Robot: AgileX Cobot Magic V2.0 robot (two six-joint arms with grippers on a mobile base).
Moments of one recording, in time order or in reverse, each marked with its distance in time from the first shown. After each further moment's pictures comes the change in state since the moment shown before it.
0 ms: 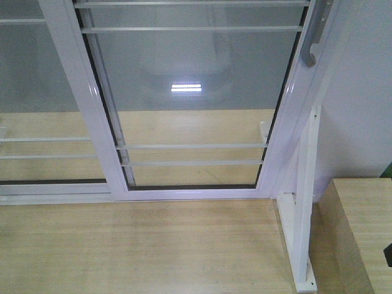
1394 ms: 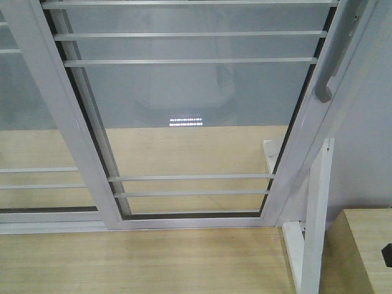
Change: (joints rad) left arm 0.004 0.000 0.001 0.000 0.018 -0.001; right arm 0.011 0.019 0.003 0.002 -0.008 -0.001
